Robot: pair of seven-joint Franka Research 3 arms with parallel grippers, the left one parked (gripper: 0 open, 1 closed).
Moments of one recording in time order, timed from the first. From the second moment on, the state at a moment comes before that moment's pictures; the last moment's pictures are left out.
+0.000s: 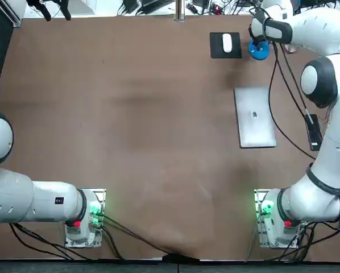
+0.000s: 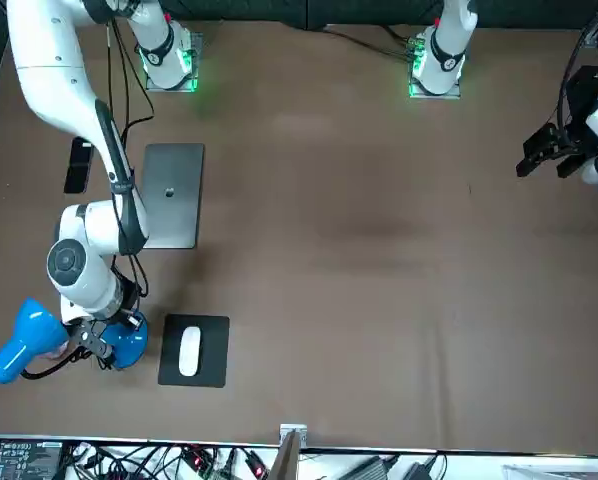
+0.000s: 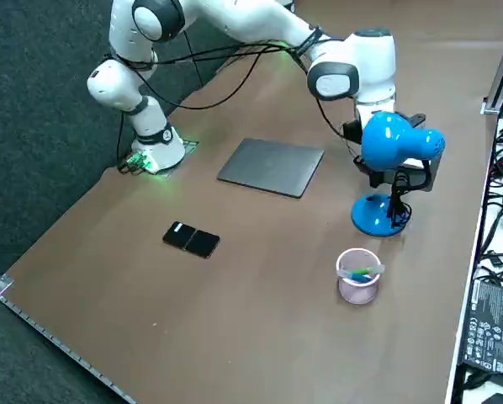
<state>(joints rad) 0.06 0.74 0.01 -1.47 -0.21 2.34 0.65</state>
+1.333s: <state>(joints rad) 0.04 0.77 0.01 -1.47 -0.21 2.37 0.62</state>
